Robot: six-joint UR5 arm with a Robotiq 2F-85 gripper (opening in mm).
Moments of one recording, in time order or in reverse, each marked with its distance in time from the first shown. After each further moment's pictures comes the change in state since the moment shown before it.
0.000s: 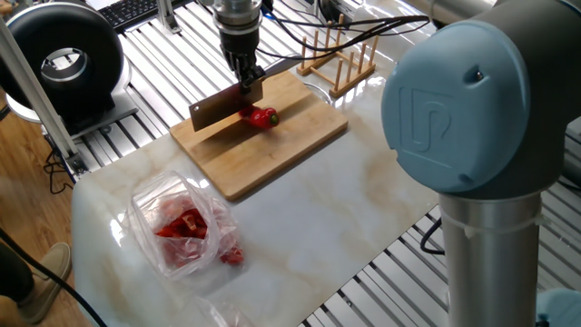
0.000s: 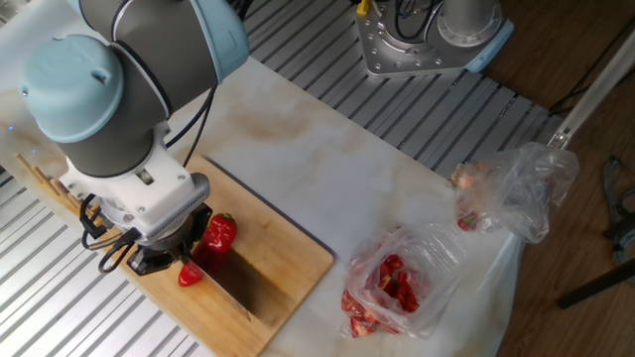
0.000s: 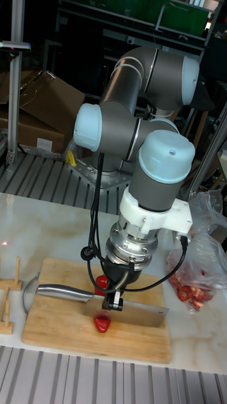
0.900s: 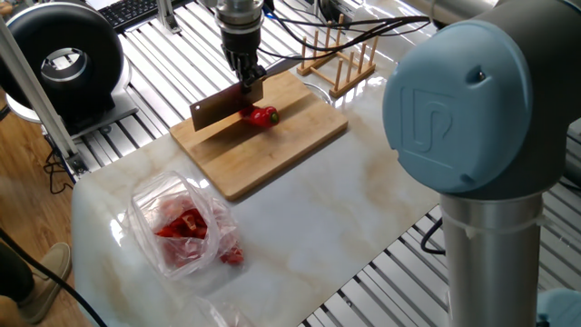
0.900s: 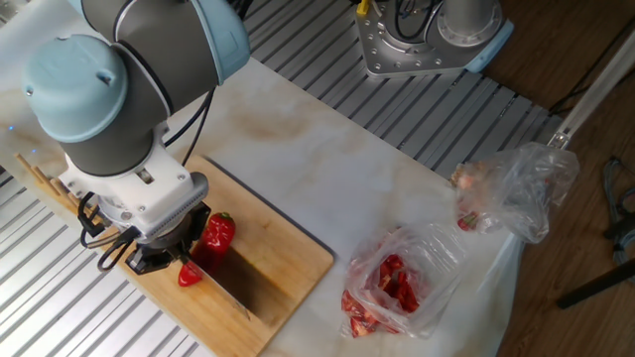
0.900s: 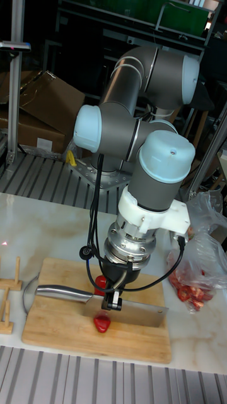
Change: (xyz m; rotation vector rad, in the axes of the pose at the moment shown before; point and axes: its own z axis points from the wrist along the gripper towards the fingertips) arm 0.011 -0.002 0.003 0.018 0.035 0.004
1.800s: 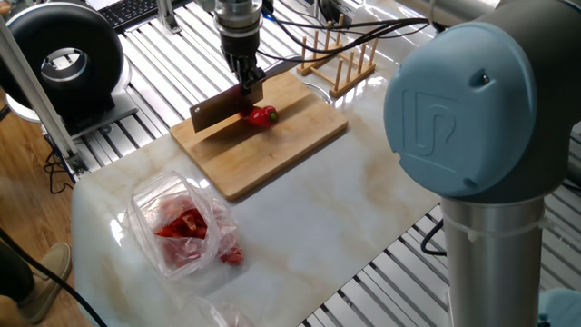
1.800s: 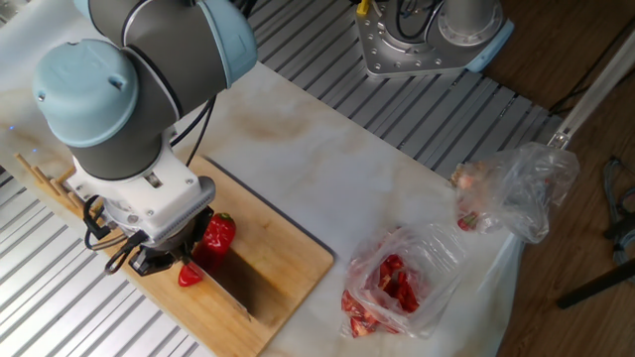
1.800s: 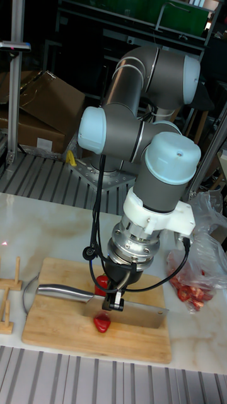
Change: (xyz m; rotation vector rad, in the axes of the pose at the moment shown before) arm -0.009 0.000 -0.002 0.001 -0.001 0.001
